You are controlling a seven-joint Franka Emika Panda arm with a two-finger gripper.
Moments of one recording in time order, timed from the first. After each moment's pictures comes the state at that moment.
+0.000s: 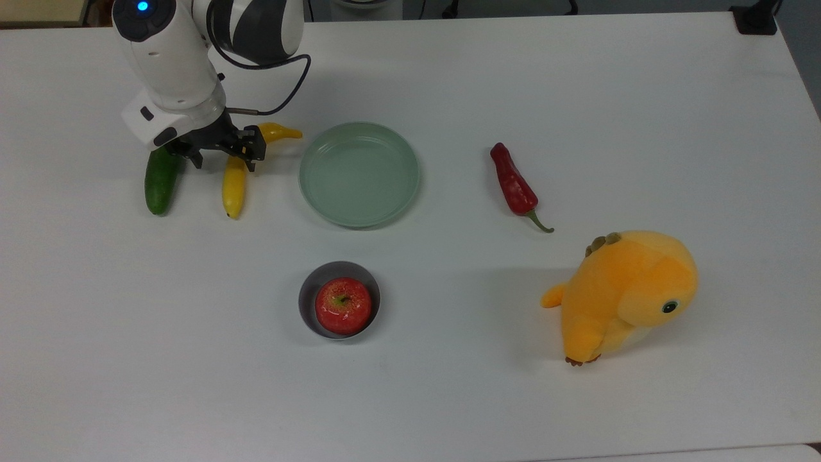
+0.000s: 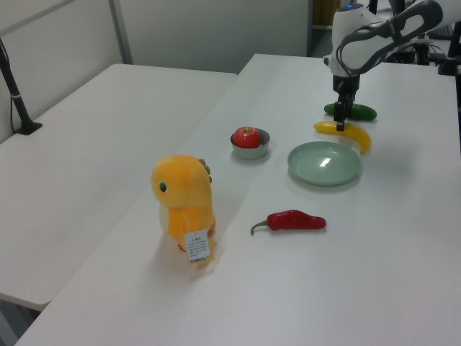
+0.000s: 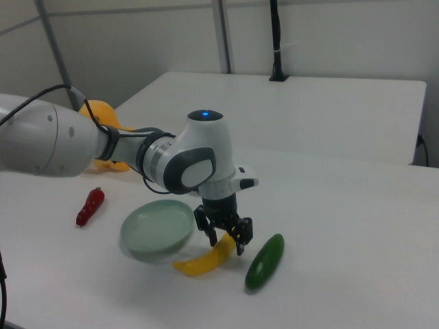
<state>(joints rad) -0.01 0.37 -0.26 -1.87 0.06 2.20 -0.31</state>
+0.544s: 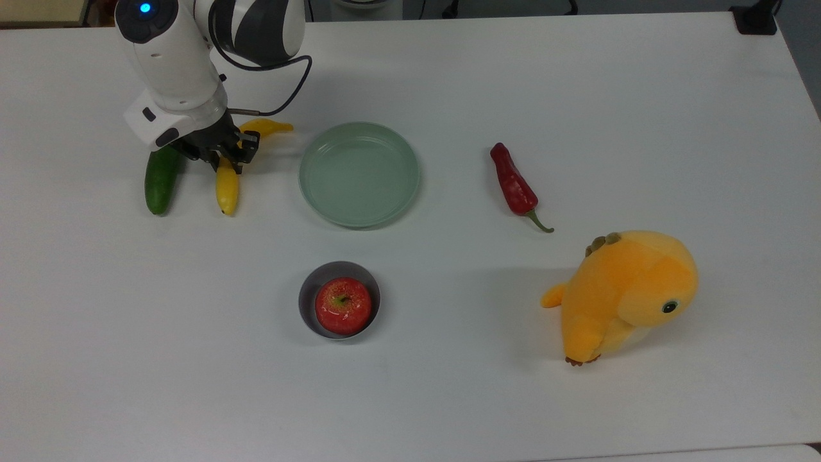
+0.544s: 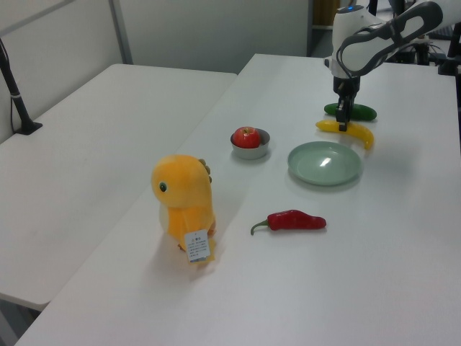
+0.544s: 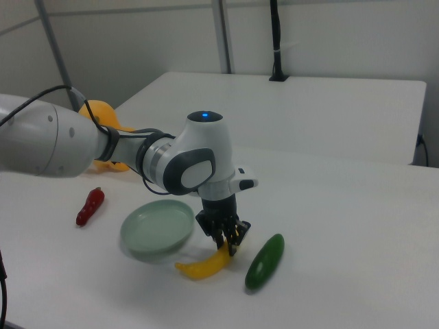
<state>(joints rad) -0.01 0.37 -0.26 -1.88 0.06 2.21 -0.31</state>
